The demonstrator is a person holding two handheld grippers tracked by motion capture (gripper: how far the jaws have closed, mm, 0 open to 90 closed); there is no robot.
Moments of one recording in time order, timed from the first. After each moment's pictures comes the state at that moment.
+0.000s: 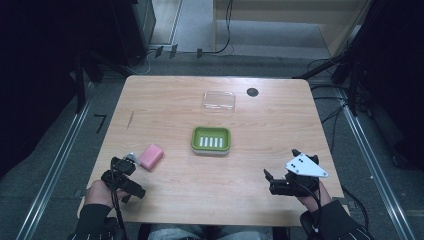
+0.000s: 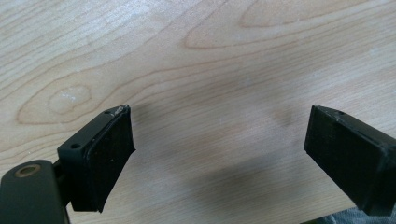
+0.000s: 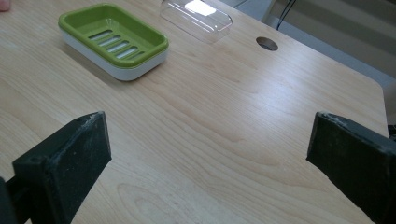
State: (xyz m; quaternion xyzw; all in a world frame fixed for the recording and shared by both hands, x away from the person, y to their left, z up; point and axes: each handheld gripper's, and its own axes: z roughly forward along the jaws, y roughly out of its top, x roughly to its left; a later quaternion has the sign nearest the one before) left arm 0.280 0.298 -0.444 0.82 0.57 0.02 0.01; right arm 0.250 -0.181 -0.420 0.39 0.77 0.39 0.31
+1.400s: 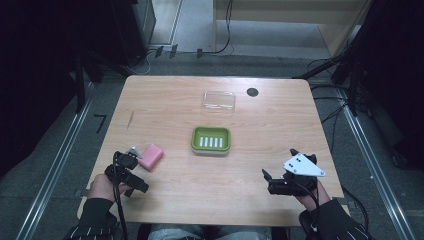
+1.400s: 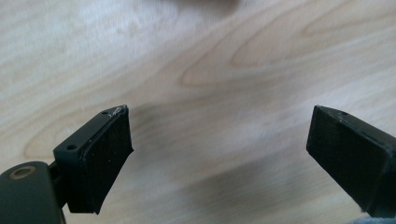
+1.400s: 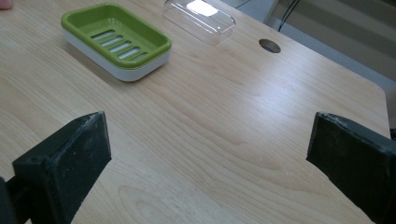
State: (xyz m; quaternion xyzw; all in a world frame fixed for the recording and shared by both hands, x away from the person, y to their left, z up) left arm 0.297 0.292 -0.440 0.83 0.56 0.02 0.03; right arm 0.251 -0.178 -0.420 0.38 0.78 0.39 0.31
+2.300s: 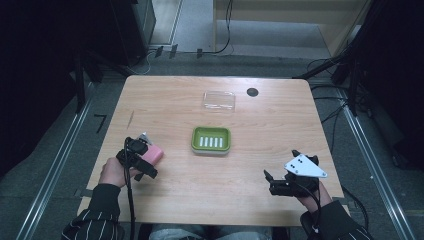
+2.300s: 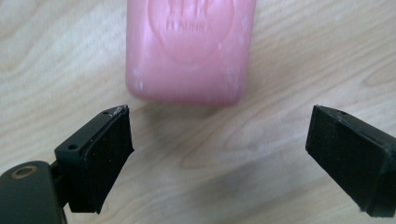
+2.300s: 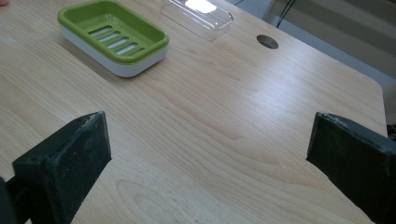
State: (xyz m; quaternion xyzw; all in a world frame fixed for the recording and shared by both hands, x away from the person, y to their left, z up) left arm 0.336 0.275 -0.437 0.84 0.54 0.02 0.04; right arm 0.249 -0.181 -0.421 0.38 0.78 0.38 0.31
